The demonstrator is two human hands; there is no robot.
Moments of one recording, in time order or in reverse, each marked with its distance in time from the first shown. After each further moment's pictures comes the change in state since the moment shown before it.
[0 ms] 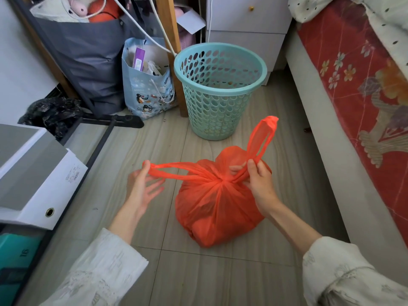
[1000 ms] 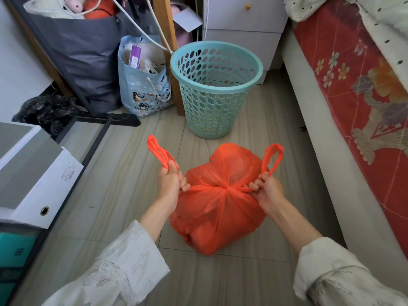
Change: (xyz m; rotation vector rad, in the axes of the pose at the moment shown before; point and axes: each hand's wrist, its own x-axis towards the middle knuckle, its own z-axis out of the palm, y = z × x) left_hand -0.023 -0.025 0.075 -0.079 -0.097 0.167; right_hand 0.006 0.013 -0.030 0.466 0.187 0.460
